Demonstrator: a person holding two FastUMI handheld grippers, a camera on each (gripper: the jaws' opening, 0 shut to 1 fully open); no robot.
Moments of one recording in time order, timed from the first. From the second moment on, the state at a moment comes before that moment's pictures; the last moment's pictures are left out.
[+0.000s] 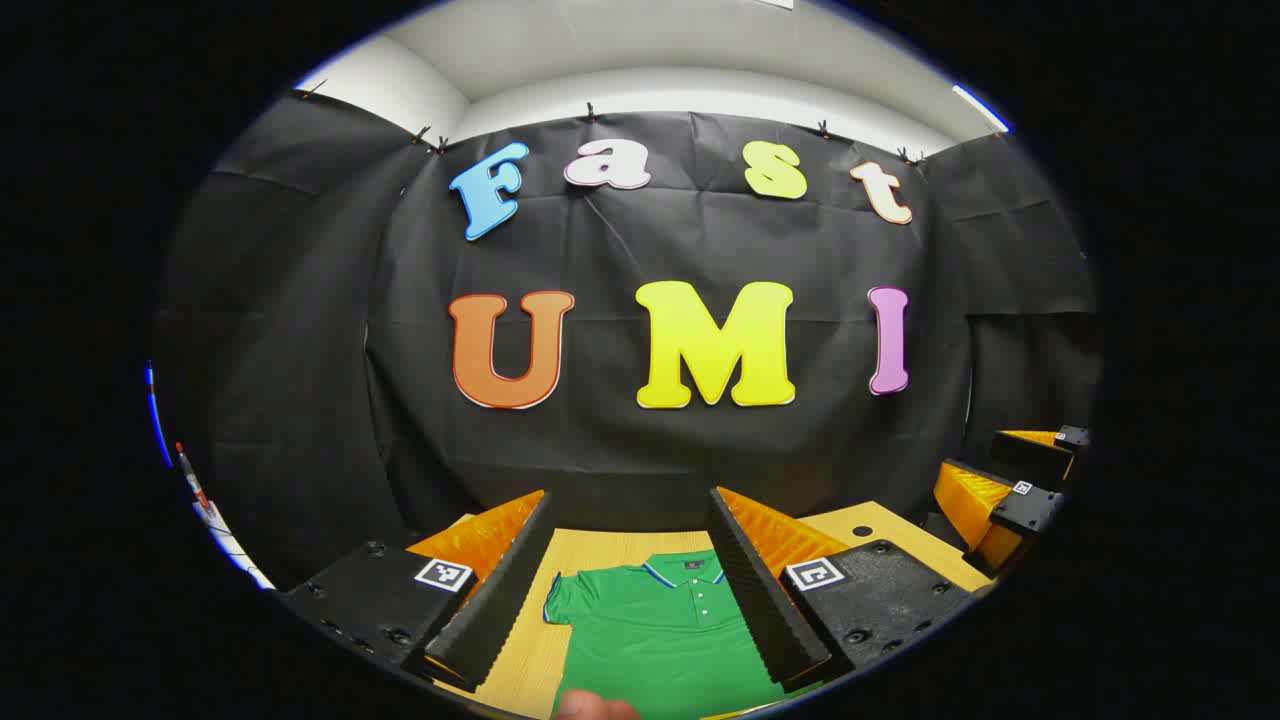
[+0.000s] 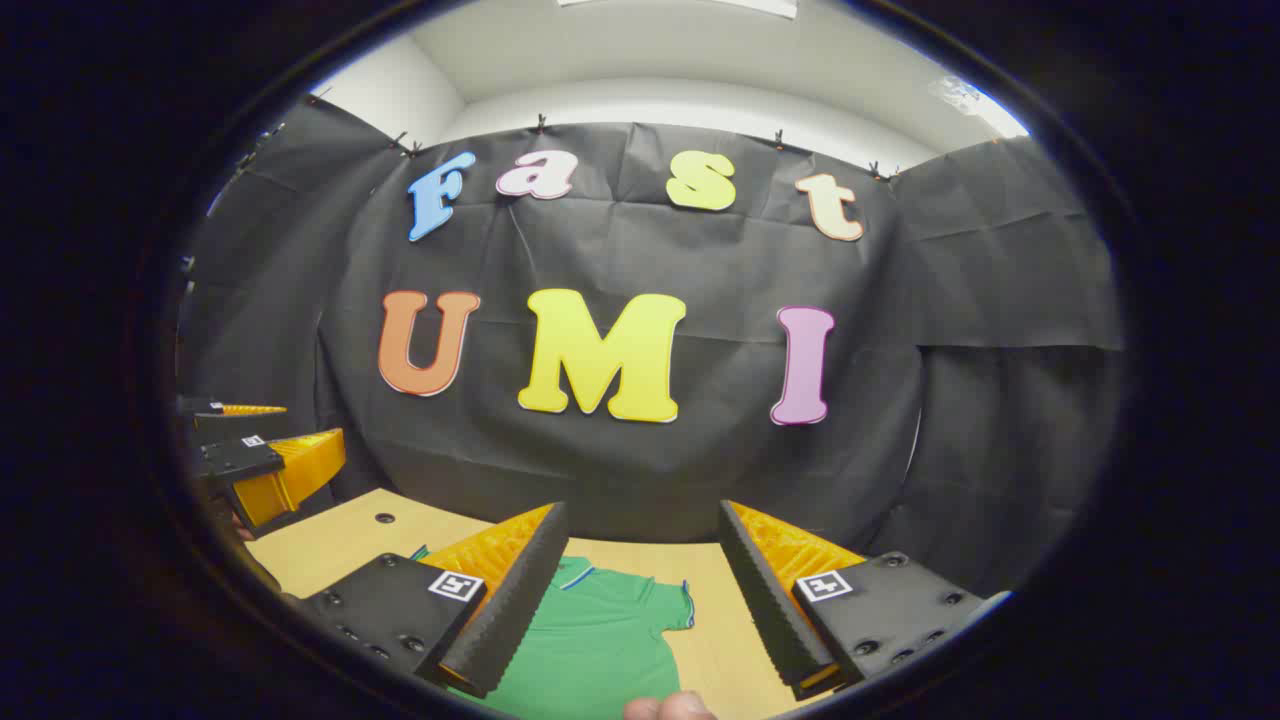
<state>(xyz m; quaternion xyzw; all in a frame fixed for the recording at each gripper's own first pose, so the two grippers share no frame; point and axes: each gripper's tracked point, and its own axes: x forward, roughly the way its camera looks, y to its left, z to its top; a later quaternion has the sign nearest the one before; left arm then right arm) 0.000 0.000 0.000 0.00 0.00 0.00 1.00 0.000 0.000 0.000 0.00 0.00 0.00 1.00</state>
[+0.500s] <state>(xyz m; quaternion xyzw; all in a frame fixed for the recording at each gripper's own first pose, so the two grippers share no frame) 0.013 -0.013 -0.003 0.00 0.00 -0.01 1.00 0.009 -0.014 -0.001 0.00 0.00 -0.01 1.00</state>
